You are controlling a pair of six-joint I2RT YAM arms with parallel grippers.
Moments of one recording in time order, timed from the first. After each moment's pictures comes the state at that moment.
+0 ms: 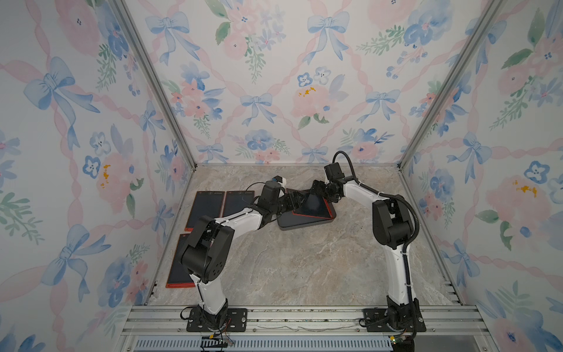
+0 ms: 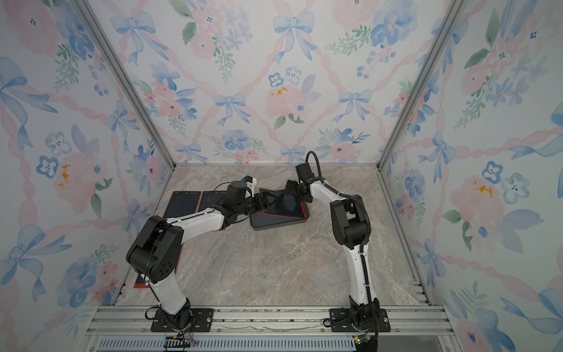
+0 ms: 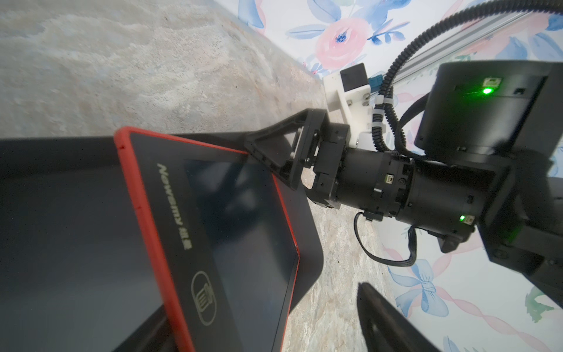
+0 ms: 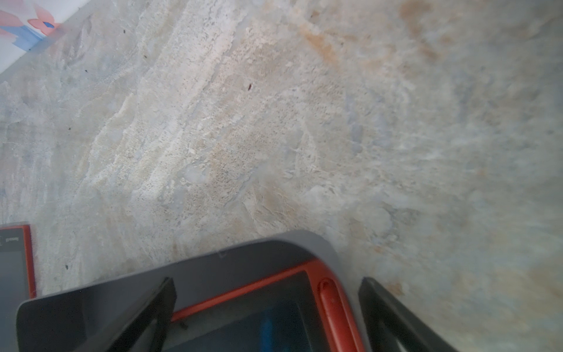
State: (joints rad) left arm -0.49 1.78 1.07 0.21 0.33 -0.76; right arm 0.37 2.43 1.94 -0.48 -0.09 0.59
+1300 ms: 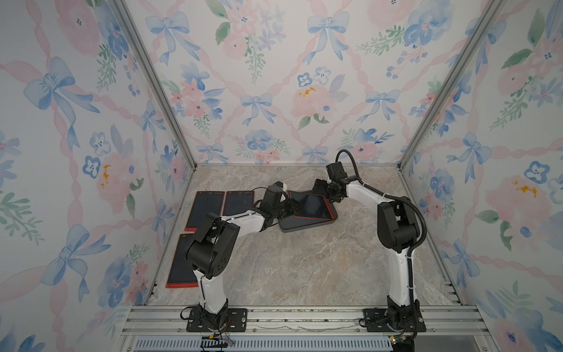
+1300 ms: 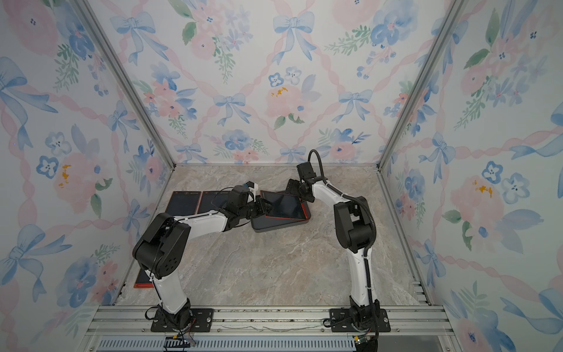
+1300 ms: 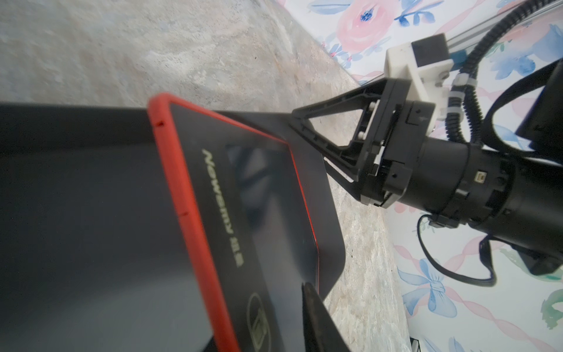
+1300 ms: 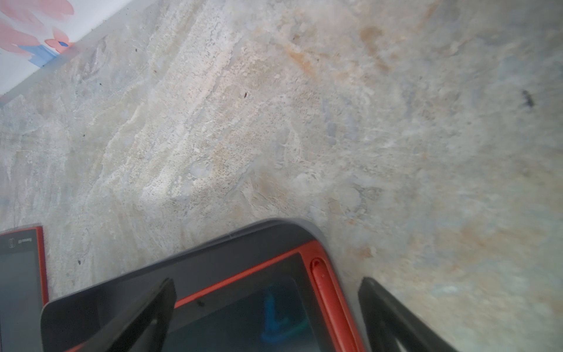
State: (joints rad) left arm -0.50 1.84 1.04 0.24 0.32 -0.79; right arm 0.36 2.35 1.87 -0.48 -0.05 0.61
